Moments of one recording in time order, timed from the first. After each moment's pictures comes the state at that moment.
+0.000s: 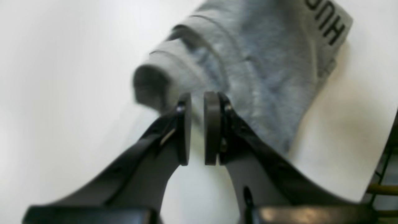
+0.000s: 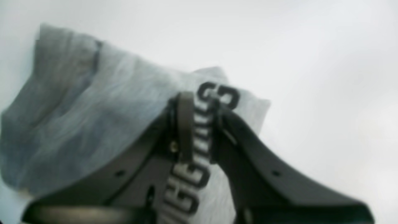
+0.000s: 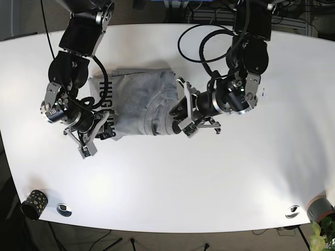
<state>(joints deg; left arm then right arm) -5.8 -0.1 12.4 97.4 -18.9 -37.2 53.6 13.1 5.7 21.3 89.0 18.0 39.6 -62.7</state>
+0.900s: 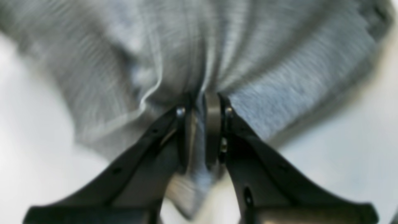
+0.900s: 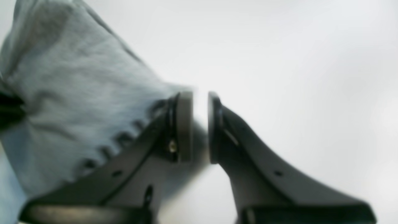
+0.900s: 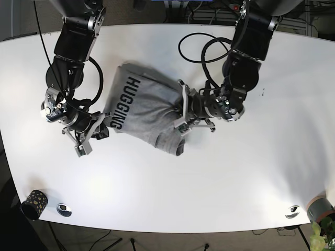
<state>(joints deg) -13.2 -3.6 18.0 76.6 -10.5 -37.6 45.6 14.9 10.1 20.6 78.0 14.8 39.9 -51.8</state>
